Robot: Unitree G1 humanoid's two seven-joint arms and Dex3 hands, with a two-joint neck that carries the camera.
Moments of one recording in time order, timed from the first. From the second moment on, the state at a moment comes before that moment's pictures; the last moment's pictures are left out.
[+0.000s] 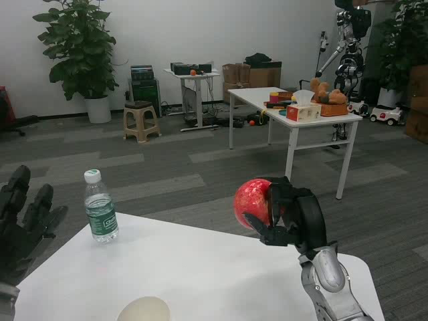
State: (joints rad) left arm -0.43 0.41 -0.11 0.54 -0.73 -0.61 -0.18; right arm -0.29 -0.38 0.10 0.37 0.40 -0.74 -0.06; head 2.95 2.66
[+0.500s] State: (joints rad) left arm -0.42 0.40 -0.10 0.52 -0.74 -0.61 -0.18; right arm -0.29 -0.38 0.12 0.36 0.40 -0.75 -0.07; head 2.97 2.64
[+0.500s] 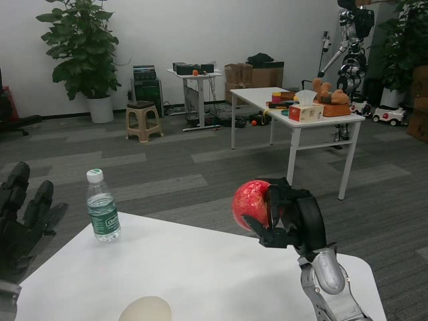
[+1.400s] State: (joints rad) left arm -0.39 0.40 -0.10 0.51 -0.75 -0.62 -0.19; right arm -0.19 -0.40 0.18 0.28 0.41 -0.73 -0.07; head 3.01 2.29
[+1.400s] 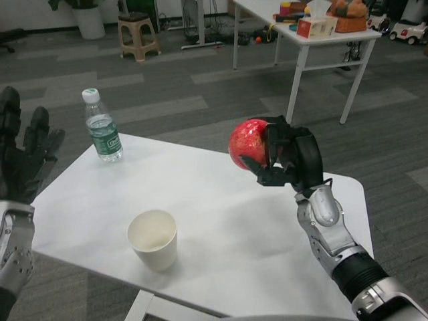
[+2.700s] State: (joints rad) left arm -0.38 0.41 -0.13 0.54 -0.77 -0.62 -0.19; right arm 0.08 -0.47 0.33 0.28 0.28 -0.68 -0.07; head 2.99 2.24
